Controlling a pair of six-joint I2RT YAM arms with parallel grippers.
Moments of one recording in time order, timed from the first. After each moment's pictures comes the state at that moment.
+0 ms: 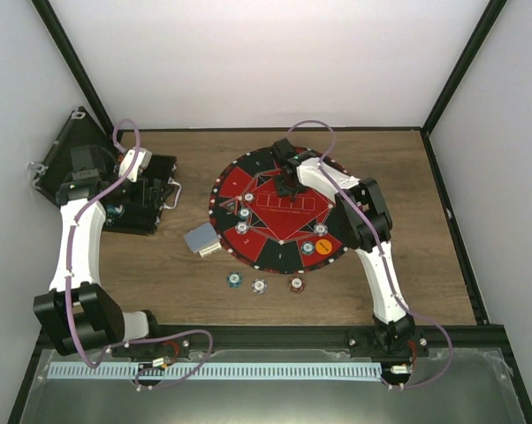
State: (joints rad) left arm 0.24 1.31 1.22 -0.84 0.65 0.39; right arm 0.52 2.30 1.87 -0.74 0.18 0.25
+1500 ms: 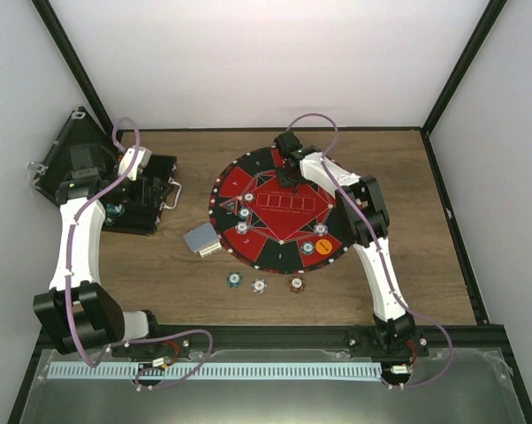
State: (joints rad) left arm 0.24 1.31 1.24 -0.84 0.64 0.39; right arm 0.47 2.40 2.00 -0.72 0.16 0.20
